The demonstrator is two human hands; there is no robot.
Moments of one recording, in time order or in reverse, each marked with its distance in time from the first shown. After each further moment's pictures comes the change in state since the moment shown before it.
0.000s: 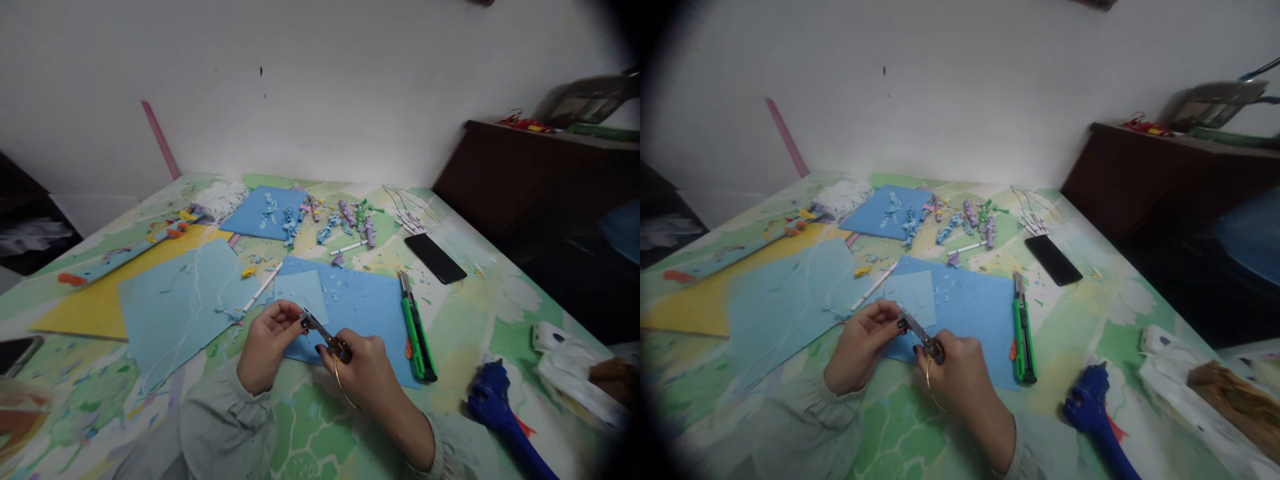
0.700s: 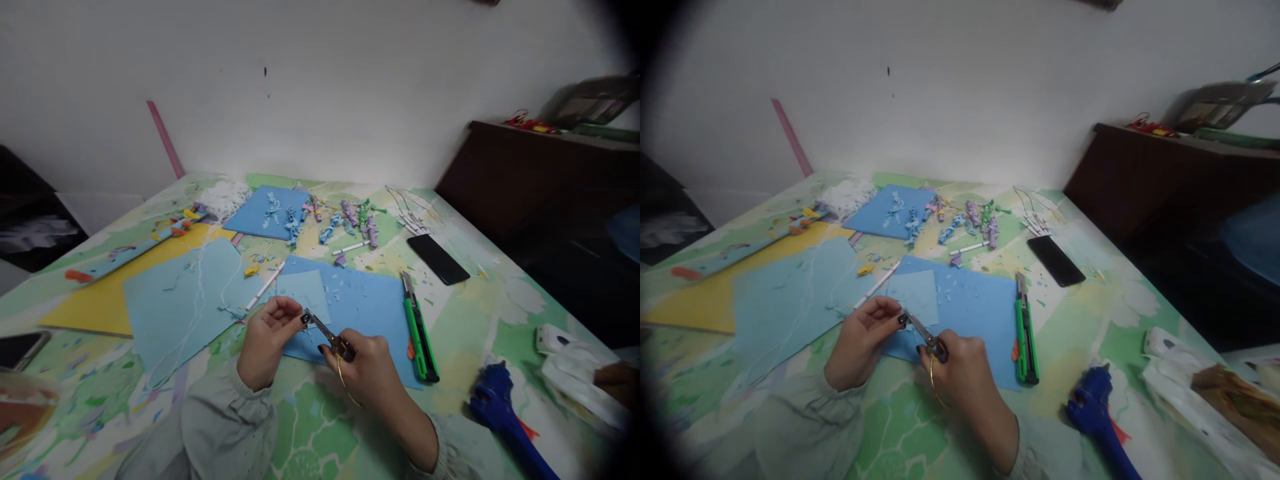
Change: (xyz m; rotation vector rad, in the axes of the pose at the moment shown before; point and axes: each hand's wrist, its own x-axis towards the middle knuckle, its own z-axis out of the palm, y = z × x) left_hand 0.001 0.000 -0.003 0.006 0.072 0.030; right_hand 0.000 0.004 0.001 -0.025 0.010 -0.016
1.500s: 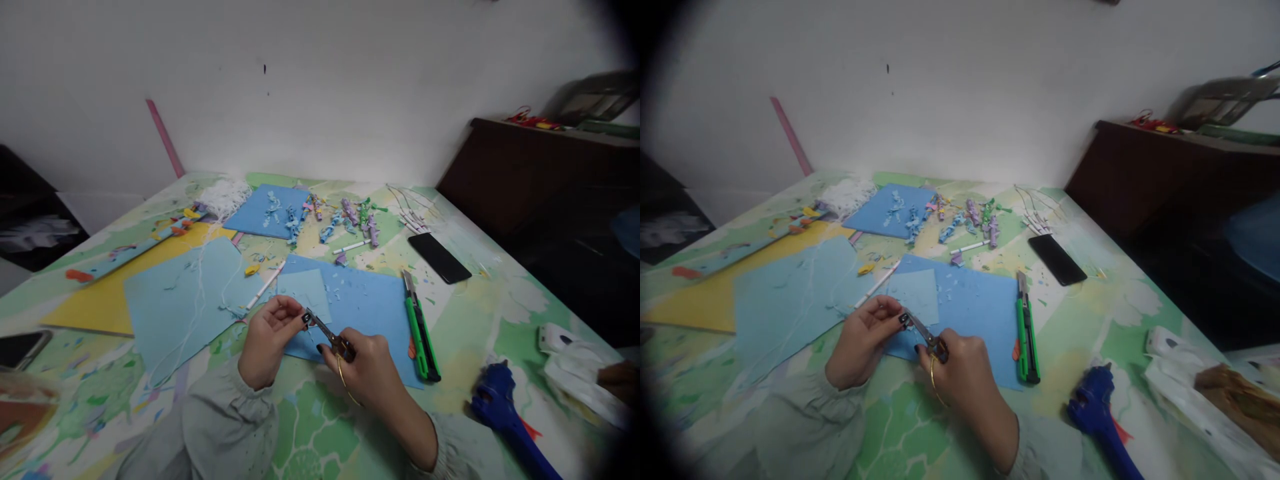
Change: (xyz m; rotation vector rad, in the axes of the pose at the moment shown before) left_hand 0.001 -0.002 -0.001 0.004 -0.057 -0.017; right_hand -0.001 -0.001 0.000 0.019 0.009 -0.003
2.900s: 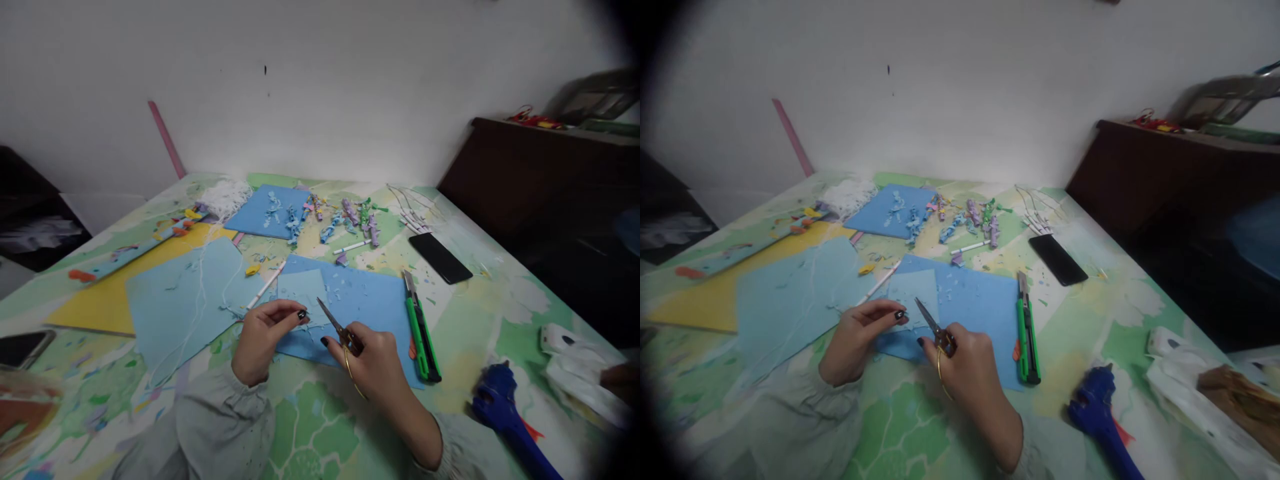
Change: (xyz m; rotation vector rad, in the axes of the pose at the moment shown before) left_hand 0.002 0.012 -0.006 0.162 0.034 -0.006; right_hand 0.004 0.000 -0.008 -0.005 0.069 0.022
